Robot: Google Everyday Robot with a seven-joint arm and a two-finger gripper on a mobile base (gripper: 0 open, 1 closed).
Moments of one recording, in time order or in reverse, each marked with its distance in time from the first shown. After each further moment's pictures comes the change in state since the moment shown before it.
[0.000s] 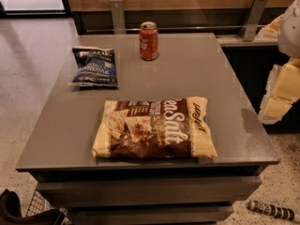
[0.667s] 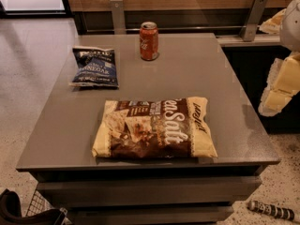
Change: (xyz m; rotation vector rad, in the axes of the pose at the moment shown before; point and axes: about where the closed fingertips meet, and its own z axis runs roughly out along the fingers) arm 0.003 -0.016 0.001 0.022 -0.024 -0.002
